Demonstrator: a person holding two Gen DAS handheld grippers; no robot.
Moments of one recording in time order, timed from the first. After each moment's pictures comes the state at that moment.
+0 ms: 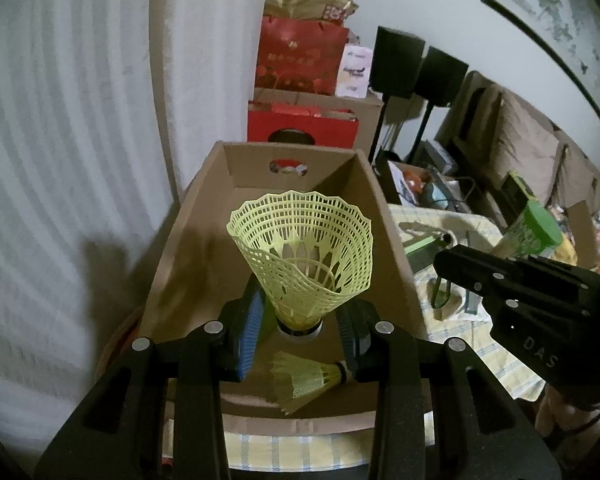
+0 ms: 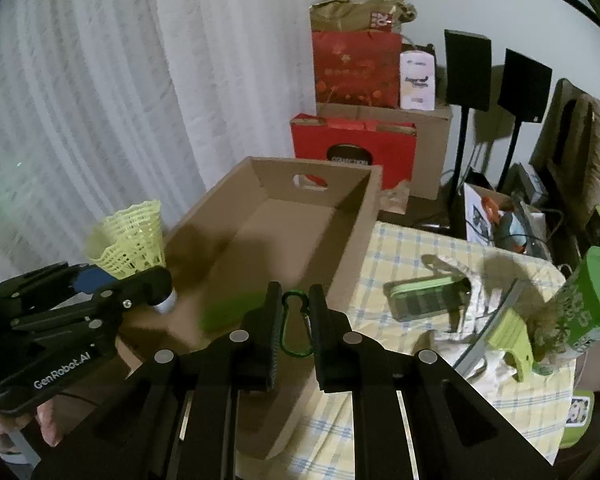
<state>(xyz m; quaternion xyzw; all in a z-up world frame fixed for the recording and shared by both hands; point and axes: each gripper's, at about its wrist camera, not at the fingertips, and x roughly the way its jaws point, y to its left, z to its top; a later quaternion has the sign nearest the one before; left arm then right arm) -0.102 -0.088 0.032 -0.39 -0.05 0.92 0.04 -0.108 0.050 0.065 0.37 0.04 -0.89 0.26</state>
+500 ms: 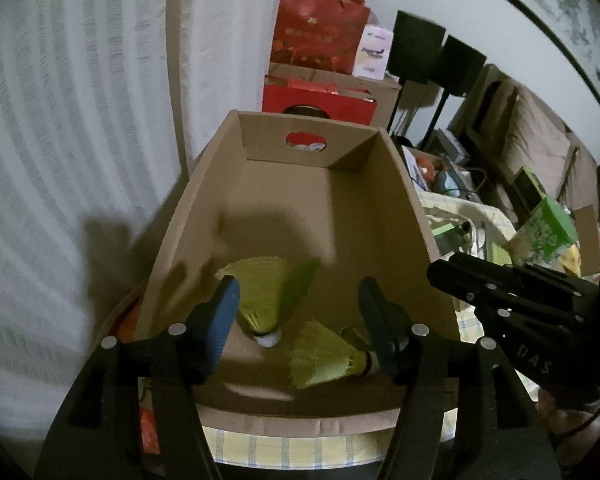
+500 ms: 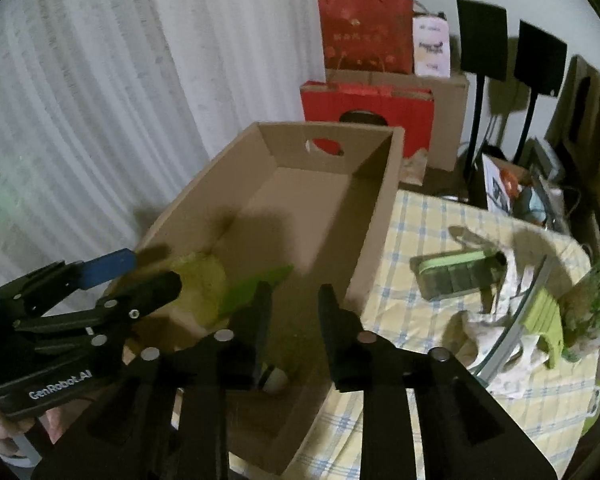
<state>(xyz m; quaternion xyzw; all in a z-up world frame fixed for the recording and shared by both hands) -0.109 -0.104 0.008 -0.42 -0.07 0.90 0.03 -0.125 0.037 0.033 0.42 0.03 -0.87 0.27</state>
